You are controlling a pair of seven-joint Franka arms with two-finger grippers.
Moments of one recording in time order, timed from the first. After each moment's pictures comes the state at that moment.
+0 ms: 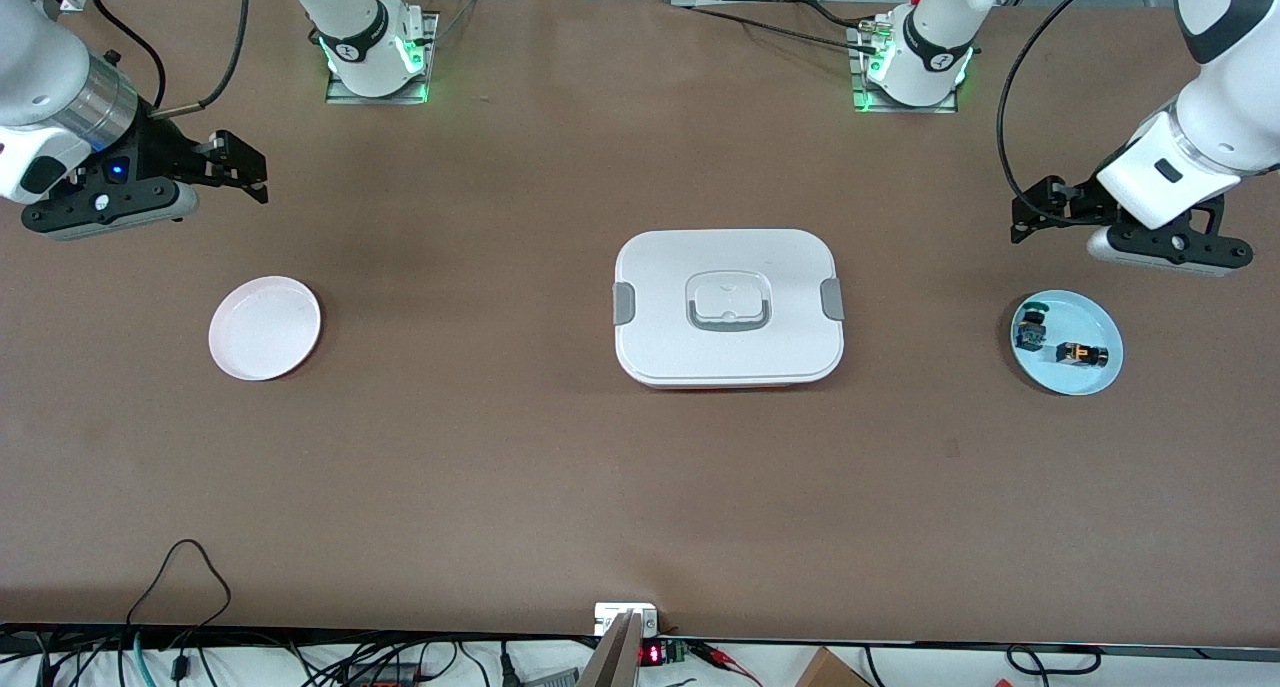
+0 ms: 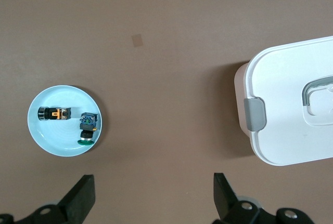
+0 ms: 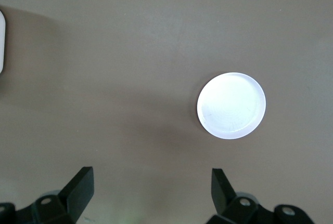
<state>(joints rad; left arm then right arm) 0.02 -0.03 -0.09 -1.80 -0.05 1.76 0.06 0.13 -0.03 0.01 -1.70 -0.01 1.62 -0.10</state>
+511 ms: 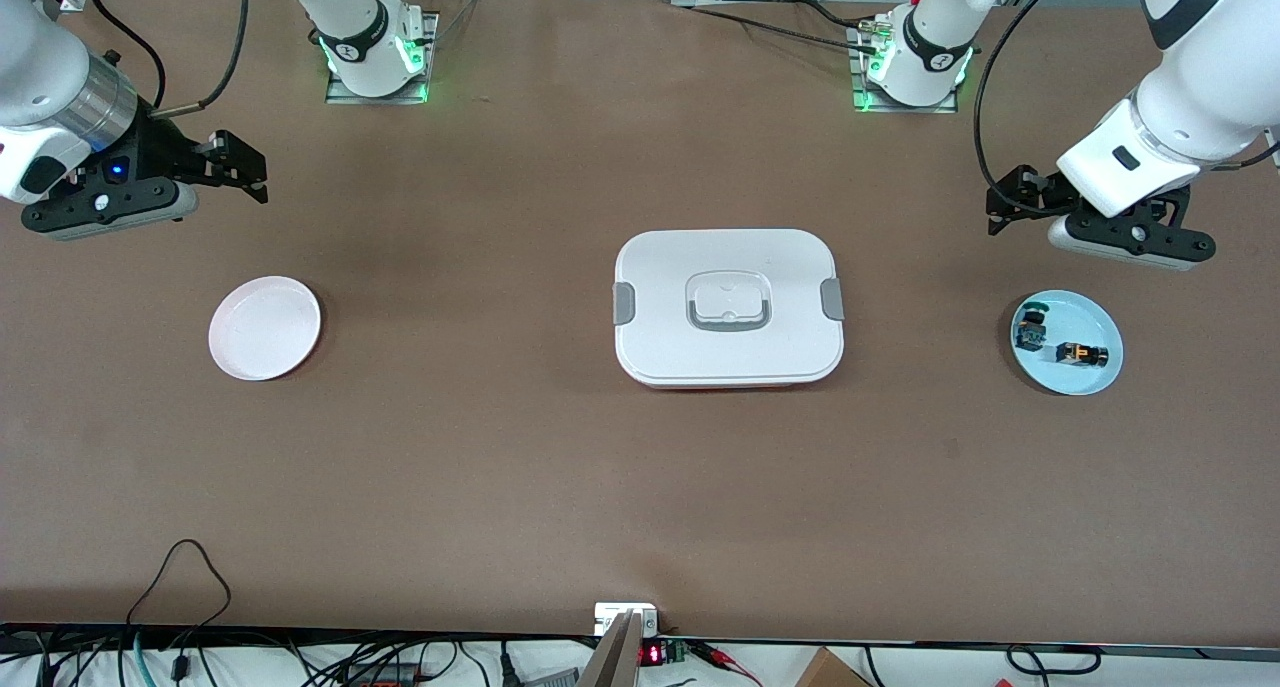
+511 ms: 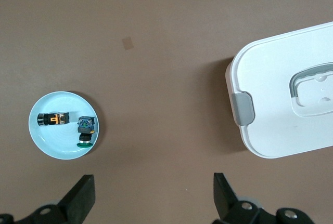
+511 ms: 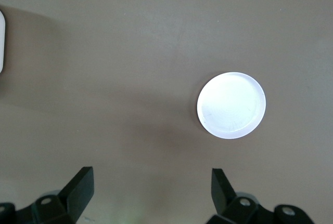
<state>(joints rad) 0.00 -0.03 -0.13 -1.76 -0.01 1.71 0.05 0.13 -0.03 0.01 -1.70 -0.01 1.62 -0.10</state>
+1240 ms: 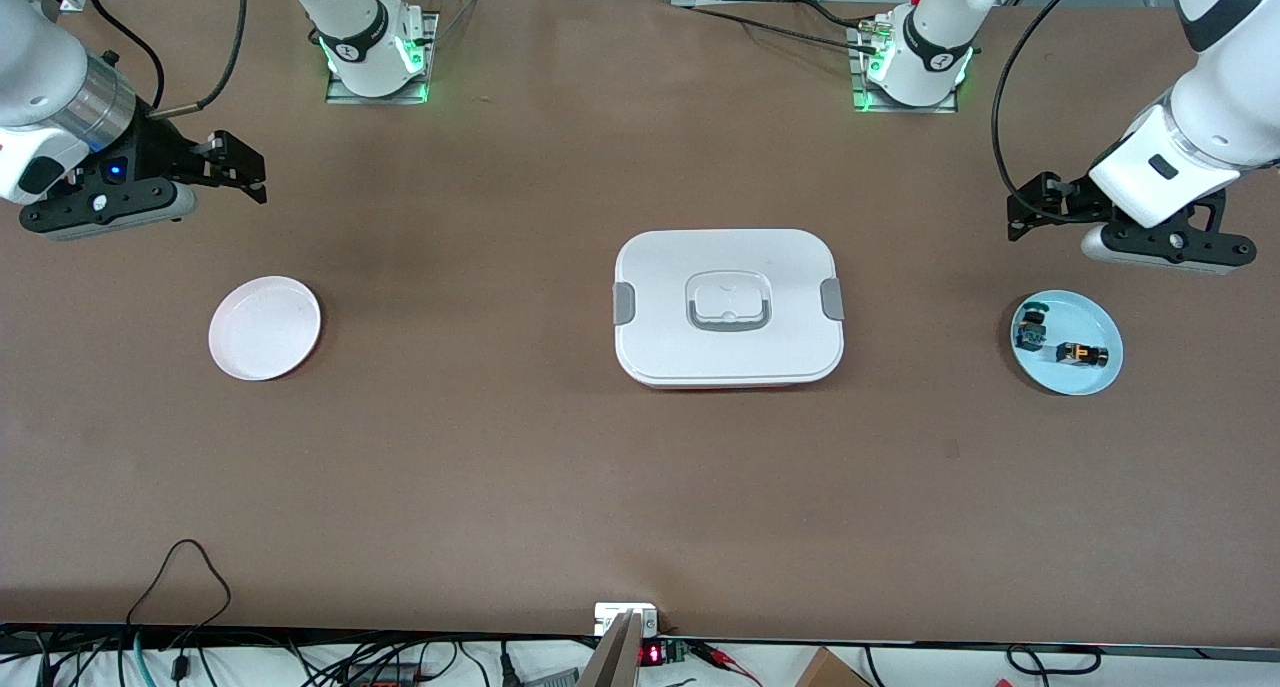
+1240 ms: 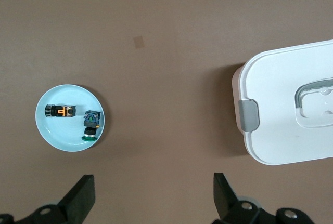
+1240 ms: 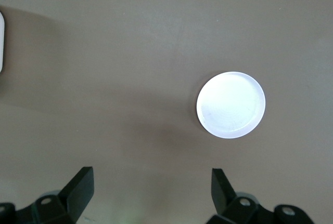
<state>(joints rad) 0.01 0.00 -0.12 -1.70 -0.01 1.67 0.00 0.13 -0.03 0.01 -1.70 -0.01 1.62 -0.10</state>
